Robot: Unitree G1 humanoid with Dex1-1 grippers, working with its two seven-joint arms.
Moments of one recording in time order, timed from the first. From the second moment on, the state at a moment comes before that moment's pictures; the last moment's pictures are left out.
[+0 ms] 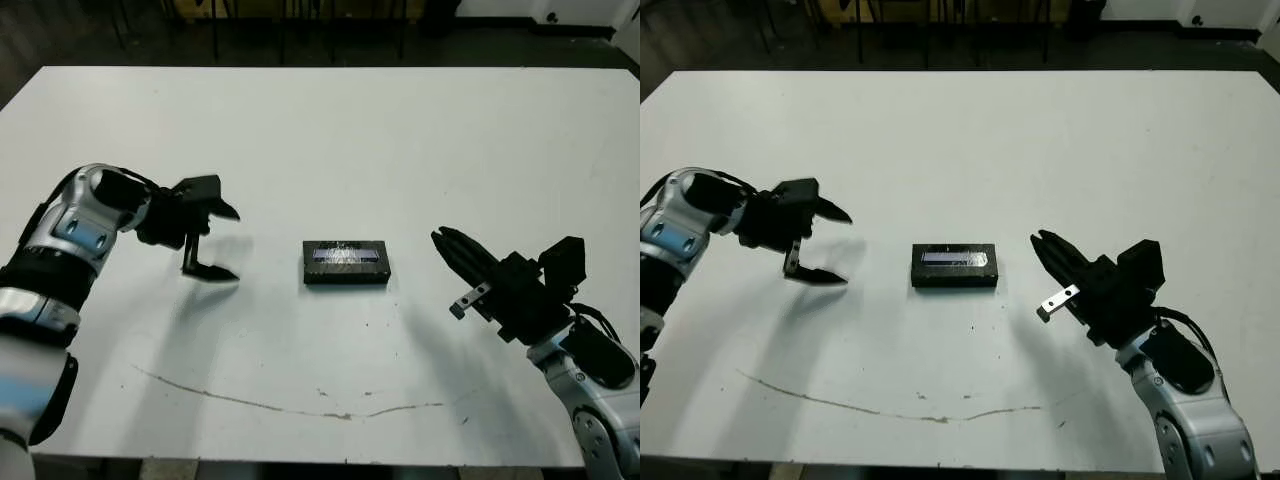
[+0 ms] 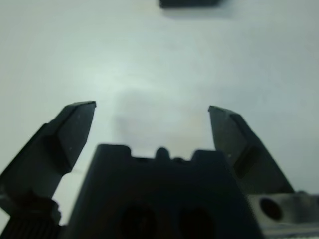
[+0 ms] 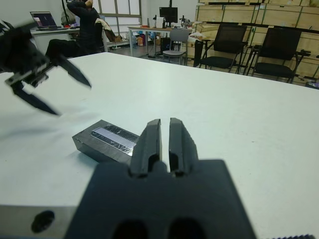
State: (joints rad) left arm -0.66 0.65 -0.22 0.42 0.03 0.12 -1.14; right arm 0.10 -0.43 -0.04 -0.46 0.38 0.31 0.44
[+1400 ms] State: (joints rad) left arm -0.22 0.01 -0.35 -0.05 -0.02 0.55 -0.20; right arm 0.05 -0.39 -0.08 -0.39 0.33 0.34 0.34
